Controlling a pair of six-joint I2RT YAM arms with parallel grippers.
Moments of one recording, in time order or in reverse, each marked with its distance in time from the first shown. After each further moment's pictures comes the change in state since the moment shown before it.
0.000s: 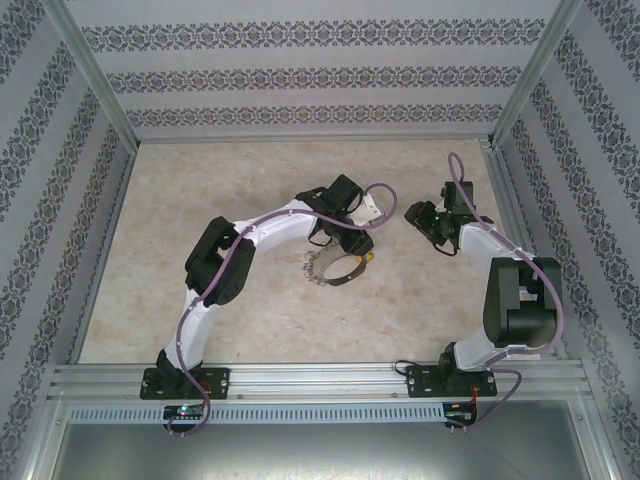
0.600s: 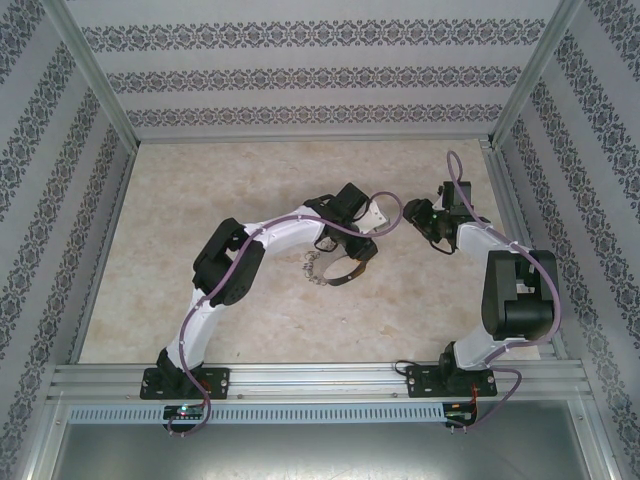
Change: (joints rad) left arm -0.033 0.043 0.000 0.044 -0.040 -0.023; right arm -0.006 0.045 -0.010 0.092 -0.049 0.027
